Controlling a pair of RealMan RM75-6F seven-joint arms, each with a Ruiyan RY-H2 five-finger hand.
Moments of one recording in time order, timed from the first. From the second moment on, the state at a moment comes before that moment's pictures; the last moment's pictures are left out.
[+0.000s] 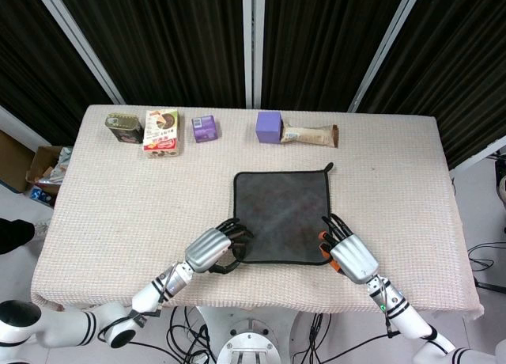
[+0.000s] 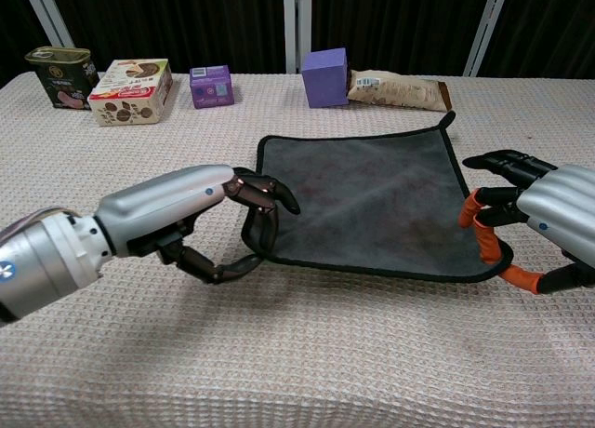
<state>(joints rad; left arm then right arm) -0.65 -1.72 0.06 -1.40 1.63 1.13 -0.19 0.37 -1.60 -0.11 -1.19 -1.80 1.36 -0.12</state>
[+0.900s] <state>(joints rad) -0.74 -1.68 -0.11 -1.36 1.44 0.91 -0.26 0.43 -1.67 0.08 -1.29 -1.61 1.25 -0.22</state>
